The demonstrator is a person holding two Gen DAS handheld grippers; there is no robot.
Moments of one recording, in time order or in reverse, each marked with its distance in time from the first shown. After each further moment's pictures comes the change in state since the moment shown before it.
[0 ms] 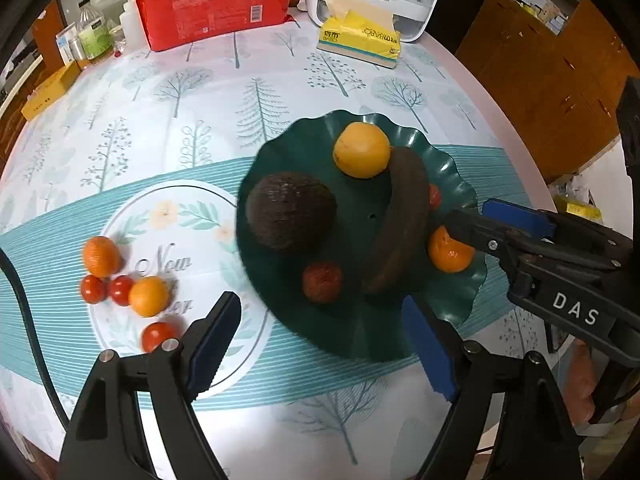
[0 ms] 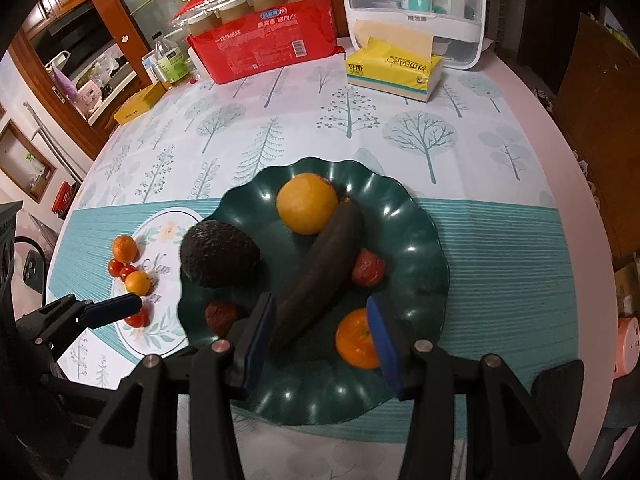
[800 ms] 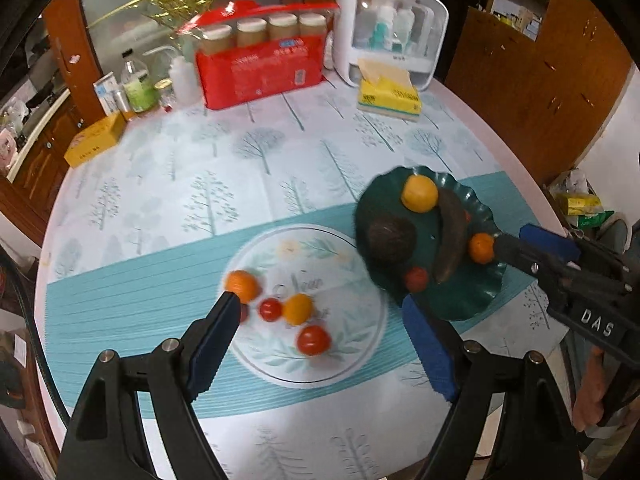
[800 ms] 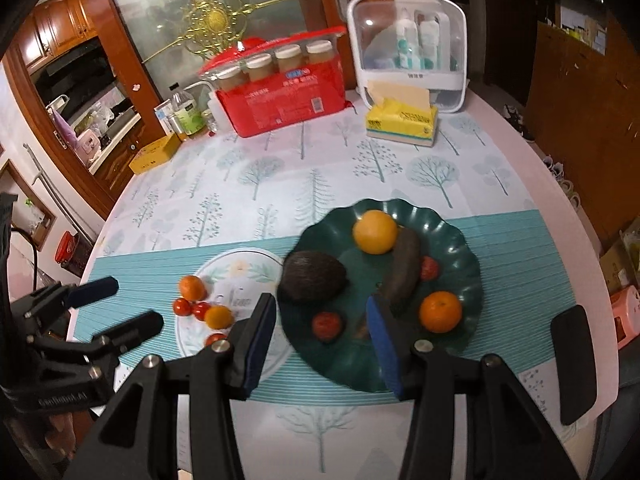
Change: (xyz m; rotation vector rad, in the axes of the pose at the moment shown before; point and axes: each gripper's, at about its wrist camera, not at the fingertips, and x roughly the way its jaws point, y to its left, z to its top) left arm -0.112 0.105 -0.009 0.102 -0.152 0.048; right arm -0.069 0.102 -0.023 0.101 -0.184 -0.055
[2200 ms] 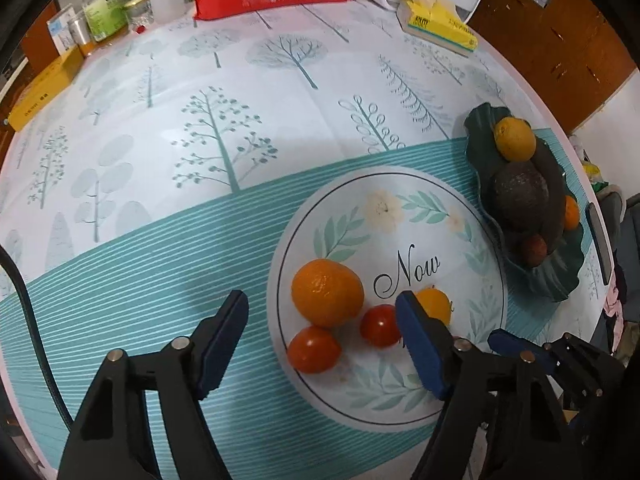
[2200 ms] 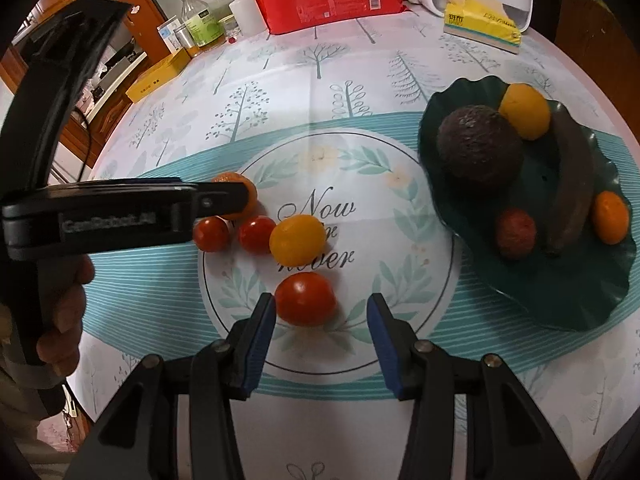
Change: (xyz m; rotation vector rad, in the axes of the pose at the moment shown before) left arm 0.156 0.104 -0.002 0.033 0.224 -0.108; right arm 0.135 0.110 -0.073 0.025 0.213 0.028
